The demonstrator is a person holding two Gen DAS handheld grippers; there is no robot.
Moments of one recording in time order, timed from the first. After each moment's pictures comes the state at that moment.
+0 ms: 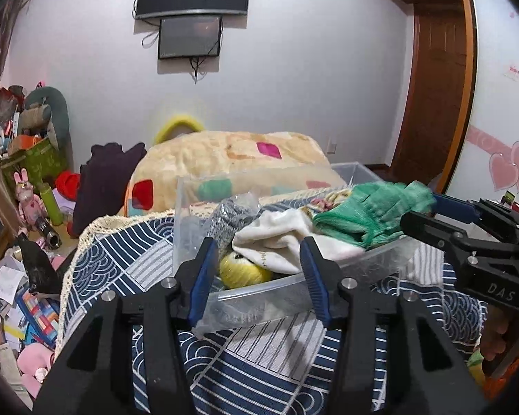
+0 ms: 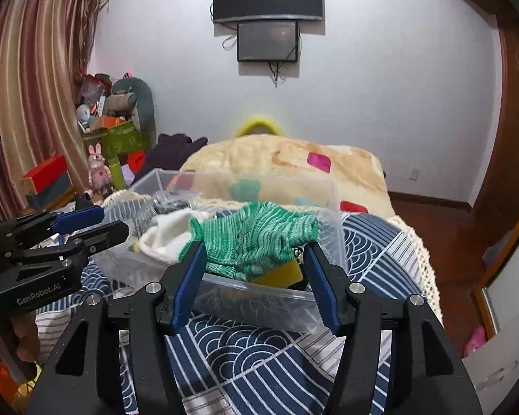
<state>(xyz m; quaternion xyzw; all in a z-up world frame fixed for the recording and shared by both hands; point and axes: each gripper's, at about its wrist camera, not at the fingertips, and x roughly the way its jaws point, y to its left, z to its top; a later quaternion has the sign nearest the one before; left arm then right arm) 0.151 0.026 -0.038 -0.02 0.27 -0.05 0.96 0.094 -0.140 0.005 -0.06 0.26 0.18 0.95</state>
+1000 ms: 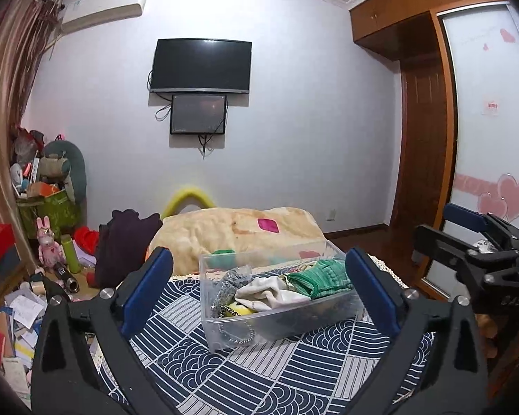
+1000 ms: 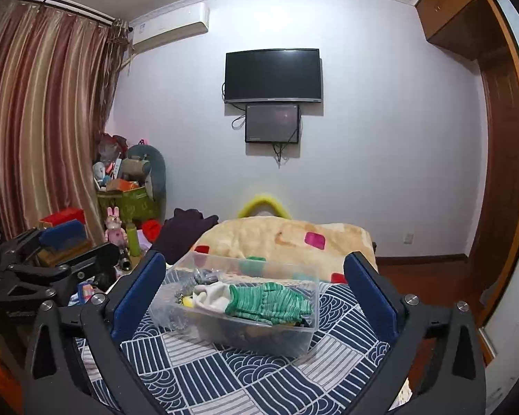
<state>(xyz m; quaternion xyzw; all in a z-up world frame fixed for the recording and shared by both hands) 0.040 0.020 0.046 -0.02 0.12 -0.04 0.99 0.020 -0.146 0.066 -0.04 0.11 0.19 0.97</state>
